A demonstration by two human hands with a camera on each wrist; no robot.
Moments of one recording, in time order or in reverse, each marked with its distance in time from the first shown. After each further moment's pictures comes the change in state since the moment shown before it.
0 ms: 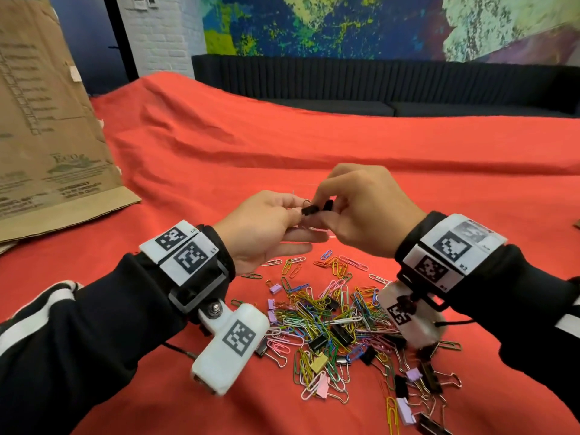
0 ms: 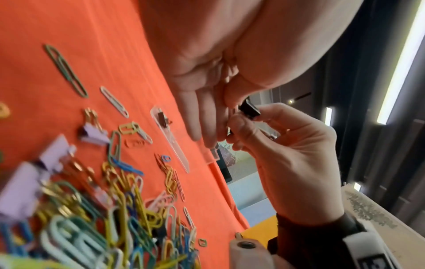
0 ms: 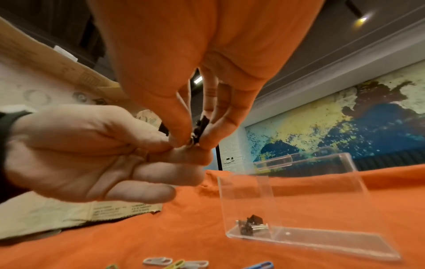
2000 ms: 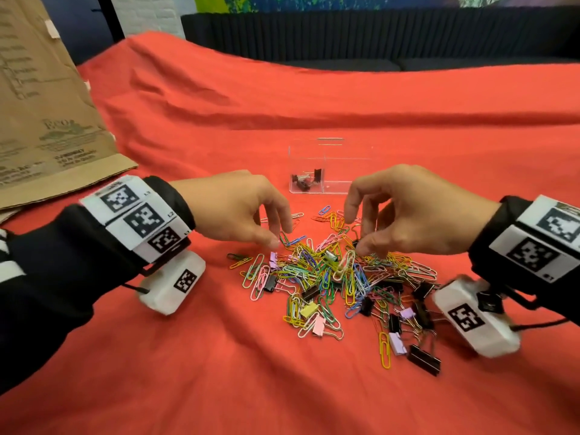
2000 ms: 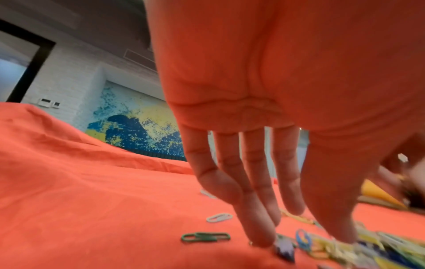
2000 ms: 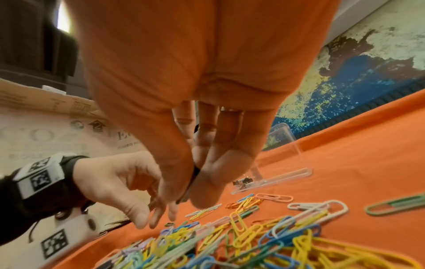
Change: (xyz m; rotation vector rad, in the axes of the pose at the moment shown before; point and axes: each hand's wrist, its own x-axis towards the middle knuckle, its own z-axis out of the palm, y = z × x) left_hand -0.018 -0.002 -0.036 1.364 -0.384 0.228; right_hand -0.072 0.002 -0.028 0.284 -0.445 0.241
